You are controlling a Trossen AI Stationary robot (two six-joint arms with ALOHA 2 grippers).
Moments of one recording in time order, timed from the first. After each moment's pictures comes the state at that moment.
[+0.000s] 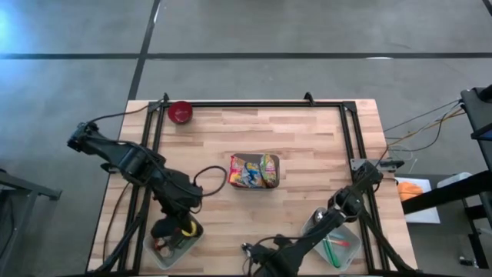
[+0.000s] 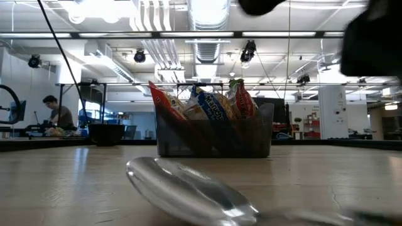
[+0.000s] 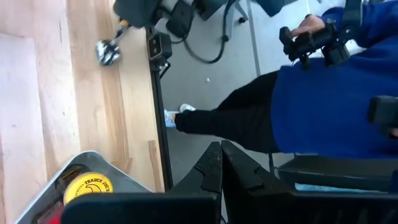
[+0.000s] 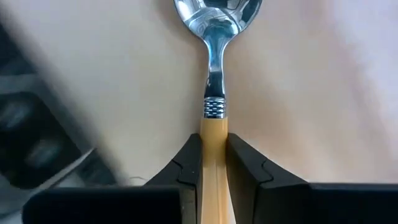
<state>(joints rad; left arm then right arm) -0.47 1.37 1.50 -0.95 0.43 -0.65 0.69 2.50 2.18 -1.11 0.10 1.27</state>
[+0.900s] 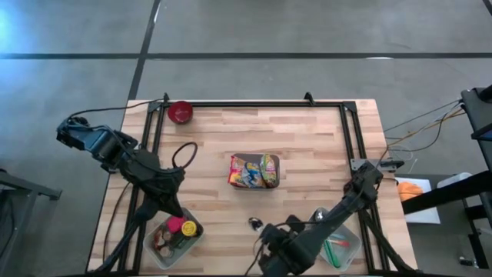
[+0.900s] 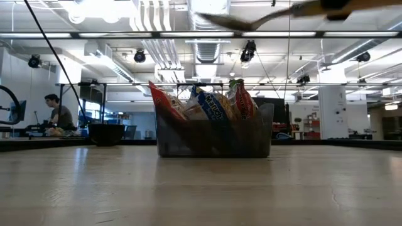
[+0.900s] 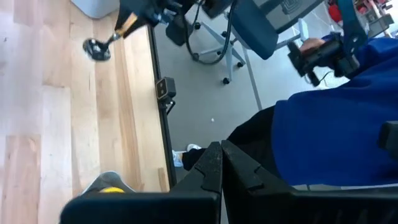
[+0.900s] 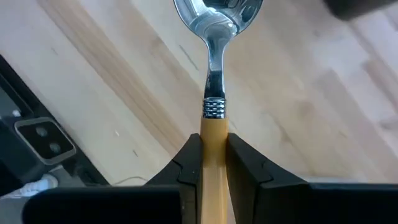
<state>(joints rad) -0.47 1.19 1.50 -0.95 0.29 -0.64 0.69 2.28 2.17 -1.39 0.30 1.37</state>
